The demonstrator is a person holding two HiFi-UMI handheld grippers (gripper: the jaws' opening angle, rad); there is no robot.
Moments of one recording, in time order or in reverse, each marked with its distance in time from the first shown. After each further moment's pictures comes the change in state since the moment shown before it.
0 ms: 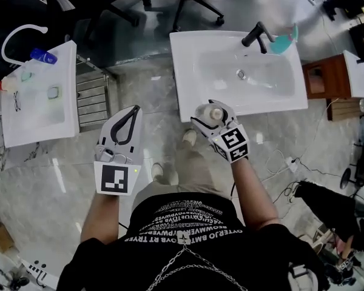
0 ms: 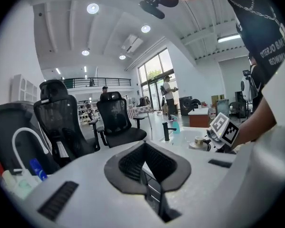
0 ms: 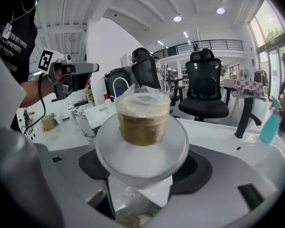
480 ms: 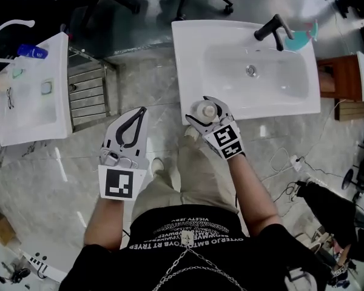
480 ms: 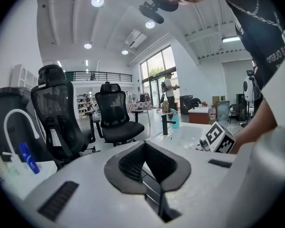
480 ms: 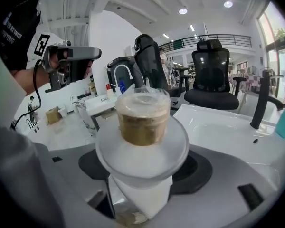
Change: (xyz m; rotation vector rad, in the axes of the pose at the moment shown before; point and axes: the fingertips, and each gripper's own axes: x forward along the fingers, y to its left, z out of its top) left arm 0.052 -0.012 -0.067 -0.065 0.048 -0.012; right arm 0.080 -0.017 -0.059 -0.042 0.075 0.050
